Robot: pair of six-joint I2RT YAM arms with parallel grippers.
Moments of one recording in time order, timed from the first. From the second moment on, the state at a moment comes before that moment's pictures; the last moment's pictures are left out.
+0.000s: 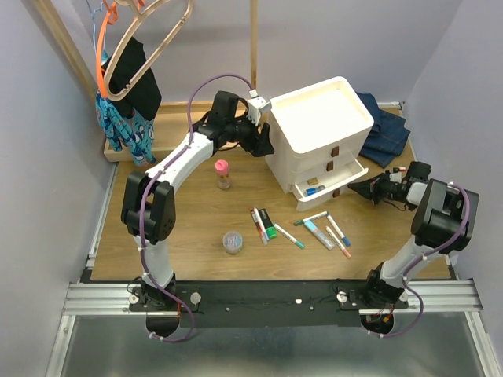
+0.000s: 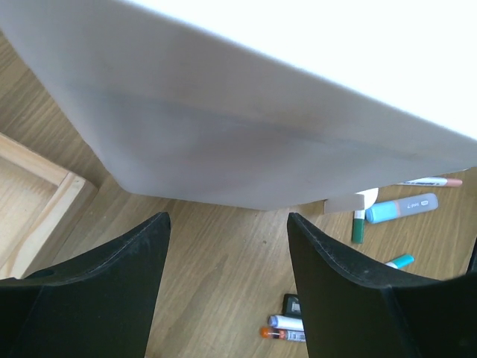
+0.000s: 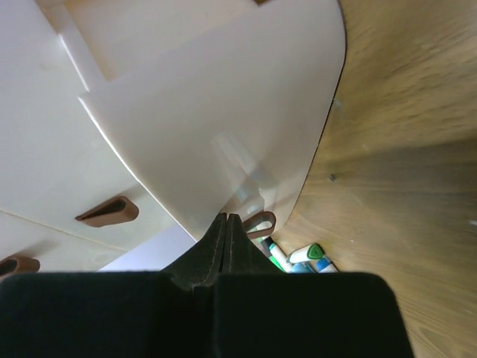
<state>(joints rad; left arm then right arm) -0.42 1.88 1.61 -0.33 0.66 0.08 -0.43 1.75 0.79 -0.07 -0.98 0.82</state>
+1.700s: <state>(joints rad) -0.44 1.77 1.58 -0.40 0.60 0.17 -0.23 1.83 1.10 -0.18 -1.23 0.49</state>
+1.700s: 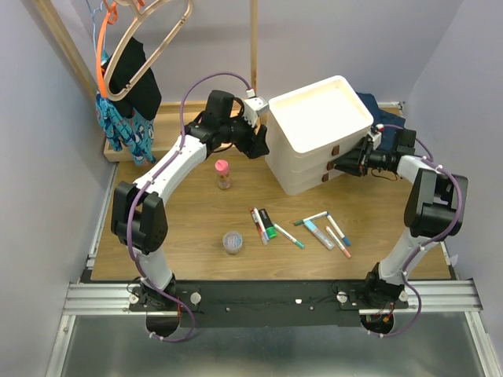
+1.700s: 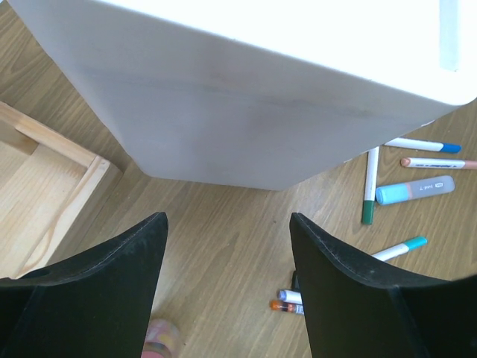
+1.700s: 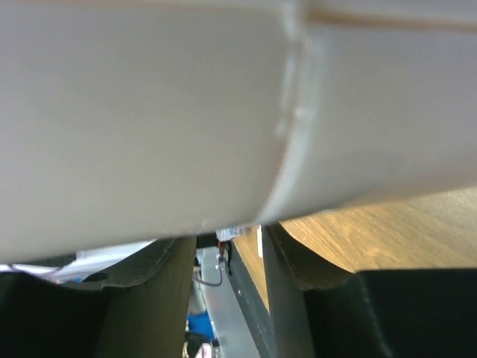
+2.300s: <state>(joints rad) -0.44 1.77 1.58 -0.41 0.59 0.19 -0.23 1.87 1.16 -0.28 -1.27 0.38</state>
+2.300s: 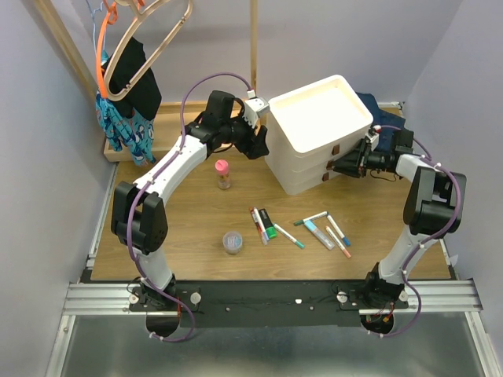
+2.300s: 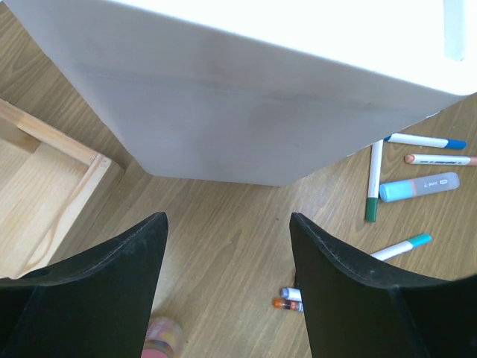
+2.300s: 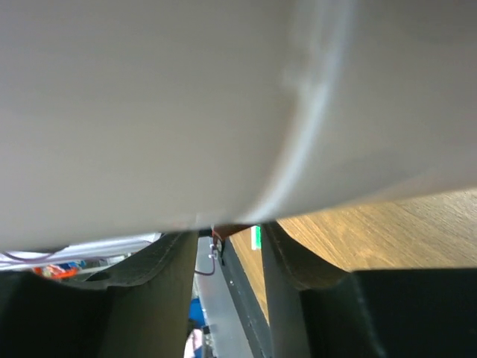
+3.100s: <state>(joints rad) -0.45 1.77 1.58 -0.41 0.58 0.19 -0.23 1.87 1.07 -0.07 -1.23 0.59</state>
